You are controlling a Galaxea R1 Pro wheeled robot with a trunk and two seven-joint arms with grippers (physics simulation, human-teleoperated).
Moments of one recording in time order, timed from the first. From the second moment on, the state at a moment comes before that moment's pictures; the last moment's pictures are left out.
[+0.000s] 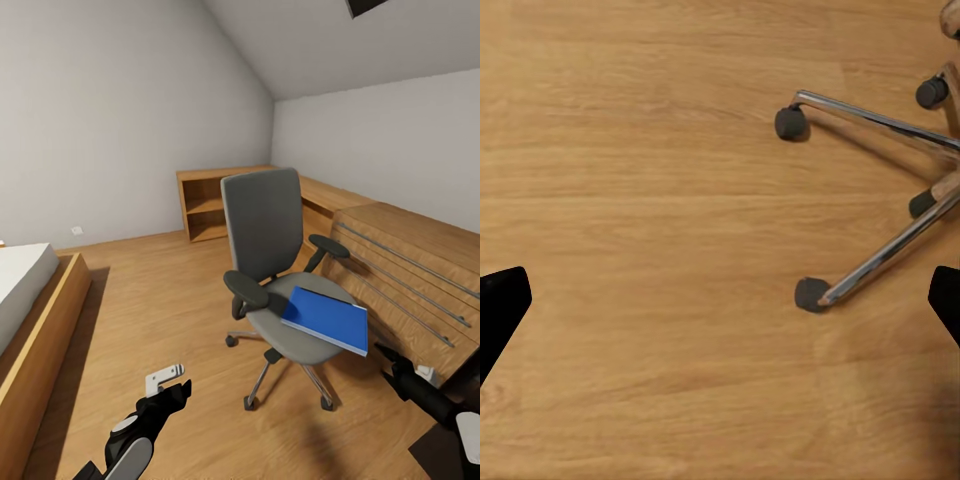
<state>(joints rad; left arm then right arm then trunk) -0.18 0.20 -0.53 -1.59 0.91 0.36 0.80 -0.41 -0.17 -0.75 -0.97 -0.69 0.82 0.47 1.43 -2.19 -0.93</state>
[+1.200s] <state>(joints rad) -0.18 0.21 -0.55 -1.58 0.91 0.37 0.80 -0.41 -0.17 -0.75 -0.93 -0.76 0.82 0.47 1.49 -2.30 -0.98</state>
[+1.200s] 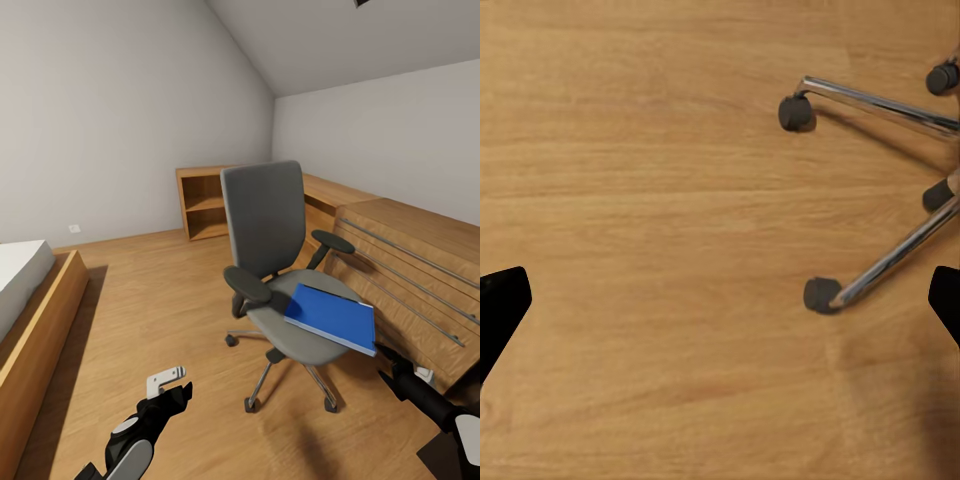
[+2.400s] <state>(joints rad) -0.18 0.21 -0.55 -1.58 0.91 0.37 0.80 -0.41 -0.17 -0.74 -0.93 -0.76 0.82 0.47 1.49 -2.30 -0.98</state>
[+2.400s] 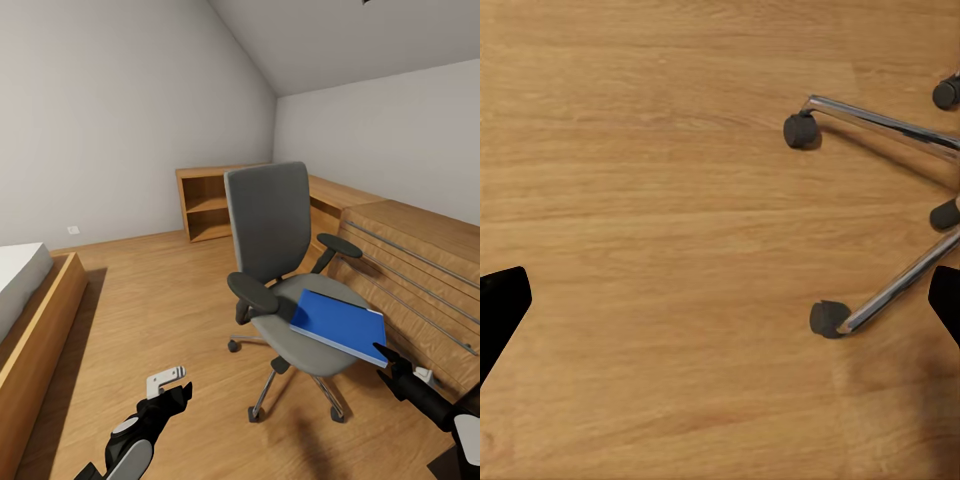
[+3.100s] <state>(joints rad) -0.18 0.21 -0.55 -1.58 0.91 0.37 0.80 -0.41 -0.17 -0.71 -0.93 -0.76 0.82 0.47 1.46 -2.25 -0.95</state>
